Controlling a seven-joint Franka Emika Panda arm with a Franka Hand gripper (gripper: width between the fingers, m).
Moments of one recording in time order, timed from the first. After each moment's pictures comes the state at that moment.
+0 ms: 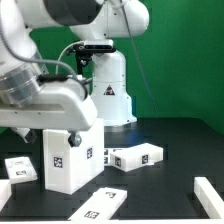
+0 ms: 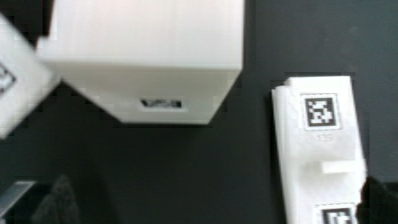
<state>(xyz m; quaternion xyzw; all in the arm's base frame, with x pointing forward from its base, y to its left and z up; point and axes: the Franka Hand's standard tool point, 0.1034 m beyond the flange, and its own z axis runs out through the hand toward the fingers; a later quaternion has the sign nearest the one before) 0.544 -0.123 0.106 -0.93 0.24 0.25 0.10</state>
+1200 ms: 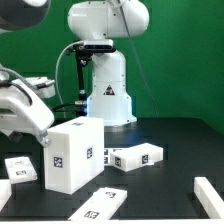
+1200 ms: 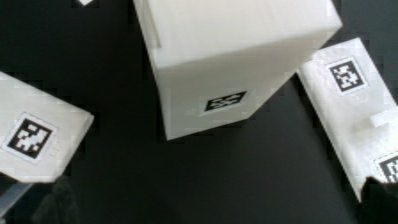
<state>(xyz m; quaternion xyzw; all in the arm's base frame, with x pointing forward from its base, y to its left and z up) 0.523 -0.167 0.102 -0.88 0.36 0.25 0.16</state>
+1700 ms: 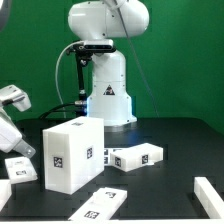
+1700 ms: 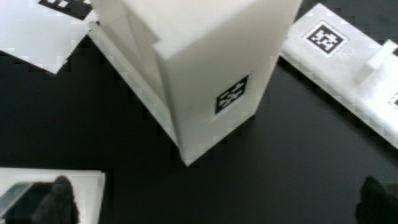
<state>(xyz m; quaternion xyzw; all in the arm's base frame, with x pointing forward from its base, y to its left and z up) 0.510 -0.179 0.089 -0.78 0.51 0.30 0.21</state>
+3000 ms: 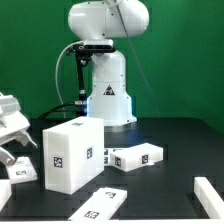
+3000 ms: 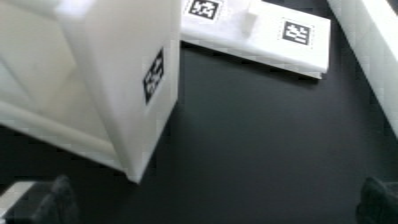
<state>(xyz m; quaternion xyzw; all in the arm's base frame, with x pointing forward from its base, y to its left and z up) 0.497 -0.173 0.066 -0.59 0.69 0.23 0.35</state>
